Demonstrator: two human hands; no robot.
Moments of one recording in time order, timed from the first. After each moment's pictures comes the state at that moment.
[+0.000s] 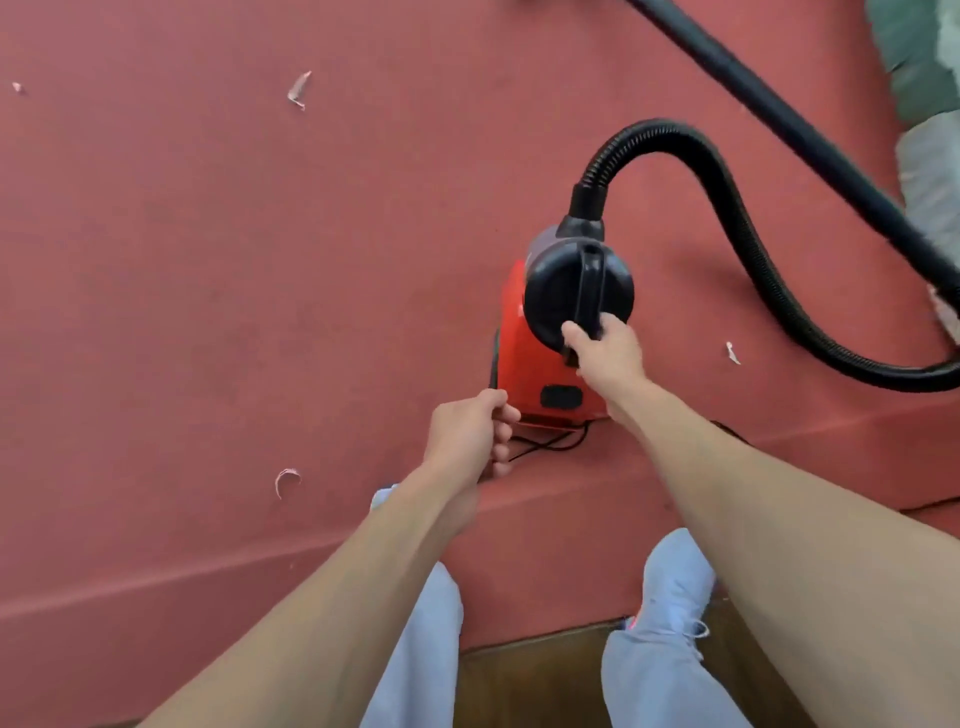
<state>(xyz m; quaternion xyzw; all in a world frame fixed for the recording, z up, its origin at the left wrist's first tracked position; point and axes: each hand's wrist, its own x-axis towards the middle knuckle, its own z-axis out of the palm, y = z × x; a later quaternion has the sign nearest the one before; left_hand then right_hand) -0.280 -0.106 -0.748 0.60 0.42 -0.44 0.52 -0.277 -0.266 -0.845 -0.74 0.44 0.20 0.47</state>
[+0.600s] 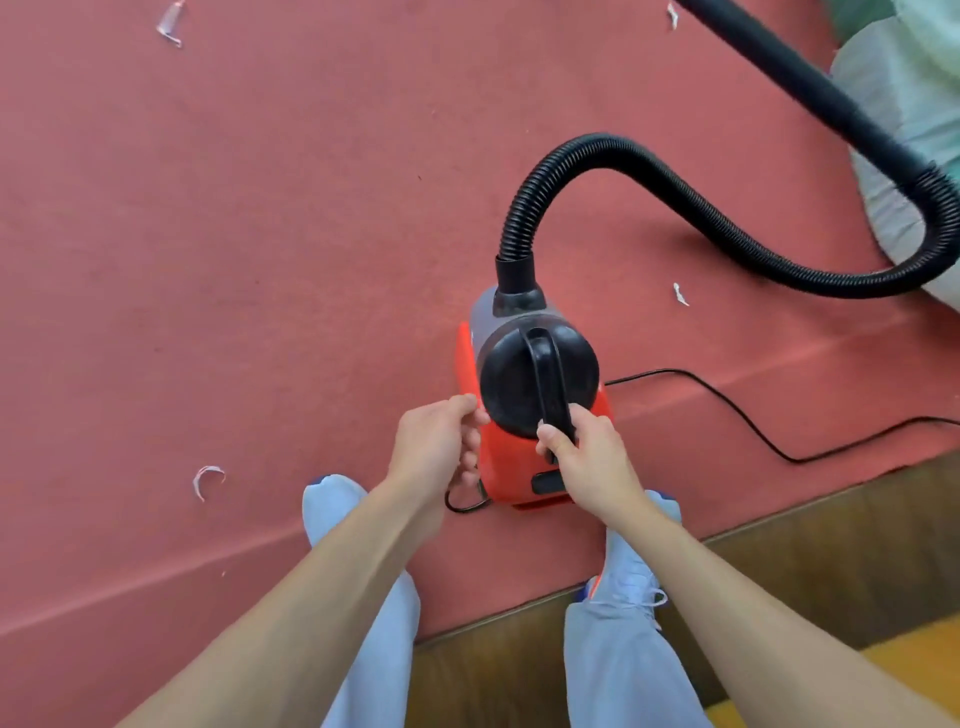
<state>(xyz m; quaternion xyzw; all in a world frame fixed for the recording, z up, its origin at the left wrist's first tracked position) -0.345 -0.131 -0.793 0.63 0.38 -0.47 0.49 -0.443 -0.271 -0.851 -0.77 0.37 0.28 0.44</state>
